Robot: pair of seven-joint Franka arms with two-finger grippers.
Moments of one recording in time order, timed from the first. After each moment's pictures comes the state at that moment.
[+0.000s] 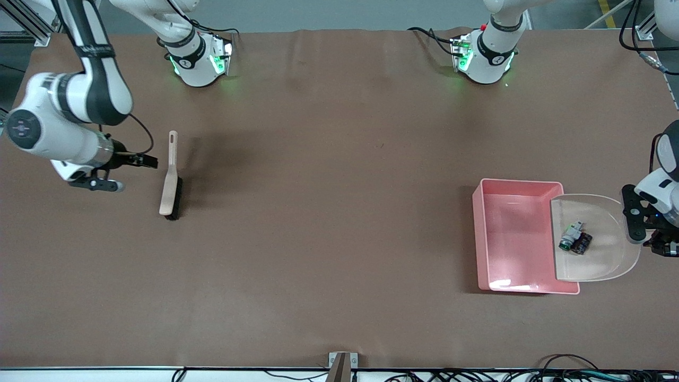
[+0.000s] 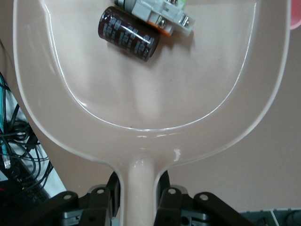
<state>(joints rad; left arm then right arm) 0.30 0.43 -0.18 -1.58 0.51 2.12 1.63 -0.07 0.03 -0.02 -2.13 -0.02 1.91 0.06</state>
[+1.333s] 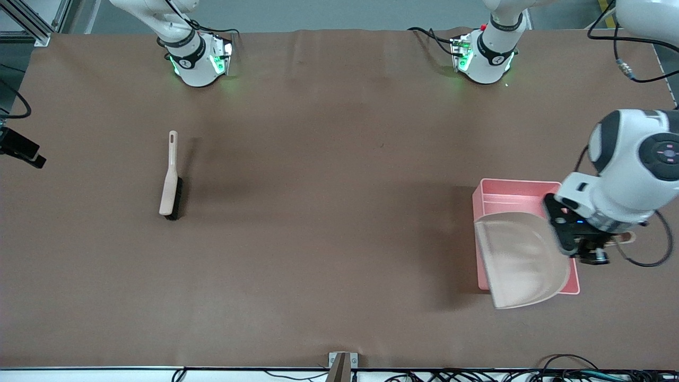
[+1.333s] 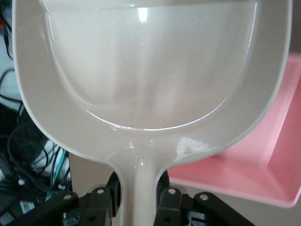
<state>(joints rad) 0.19 0.41 -0.40 -1.58 0.39 2.11 1.17 -0.08 0.05 -0.02 -1.47 -0.02 1.61 0.04</state>
